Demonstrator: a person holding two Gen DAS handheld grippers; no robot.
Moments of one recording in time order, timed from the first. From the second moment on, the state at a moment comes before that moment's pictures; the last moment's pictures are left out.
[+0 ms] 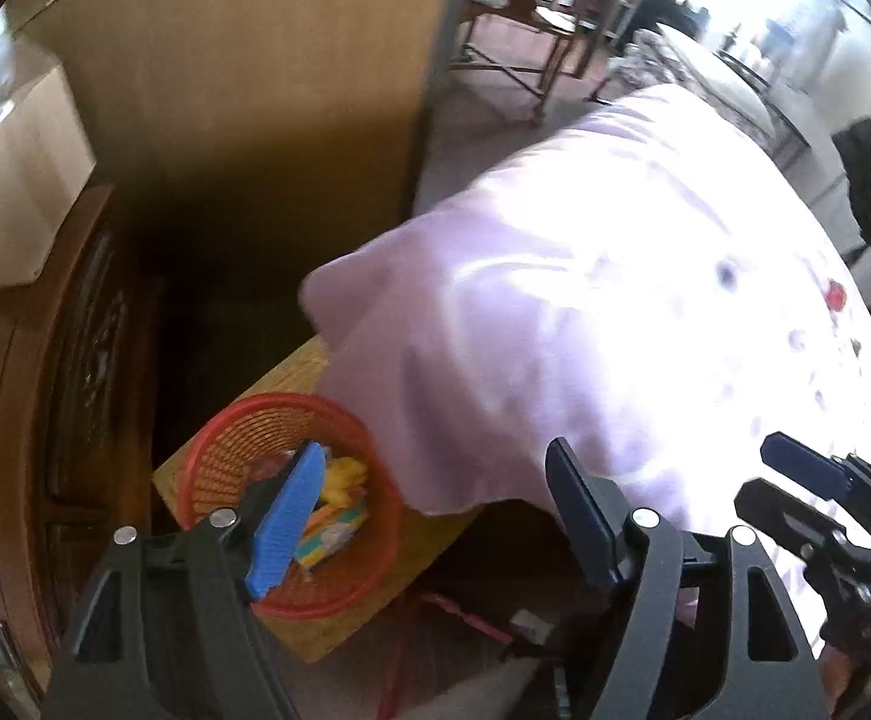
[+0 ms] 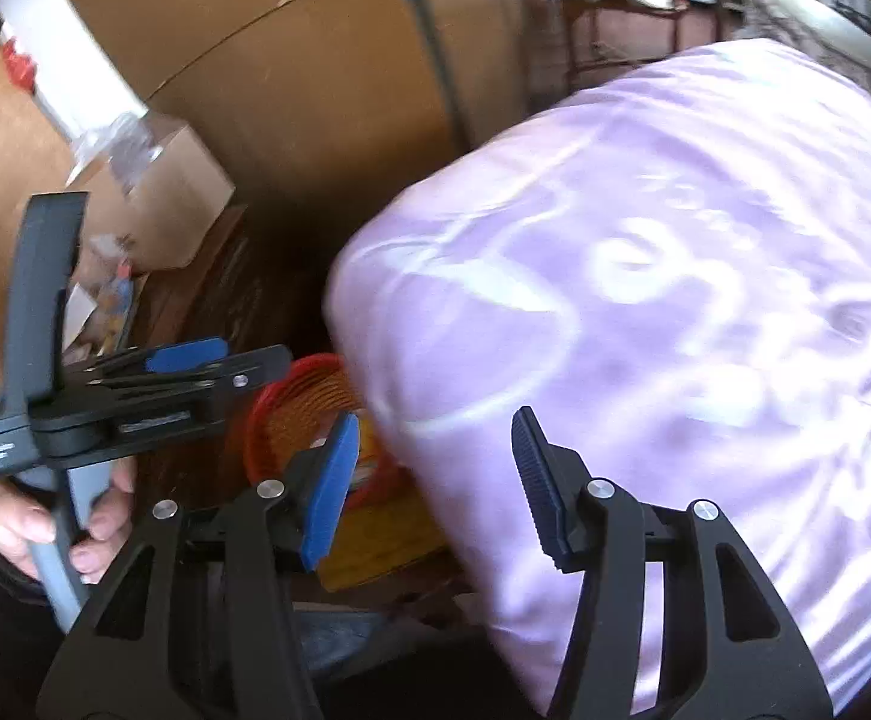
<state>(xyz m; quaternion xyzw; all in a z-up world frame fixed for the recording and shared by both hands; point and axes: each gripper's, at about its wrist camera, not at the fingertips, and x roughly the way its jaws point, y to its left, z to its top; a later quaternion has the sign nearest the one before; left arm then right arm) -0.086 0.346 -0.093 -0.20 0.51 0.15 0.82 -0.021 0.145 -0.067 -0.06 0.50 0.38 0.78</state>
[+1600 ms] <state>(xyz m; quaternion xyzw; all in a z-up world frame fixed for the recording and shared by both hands) 0.226 0.000 -0.071 -0.03 0.49 -0.07 0.87 0.220 -0.248 -0.083 0.10 0.43 0.01 0.90</state>
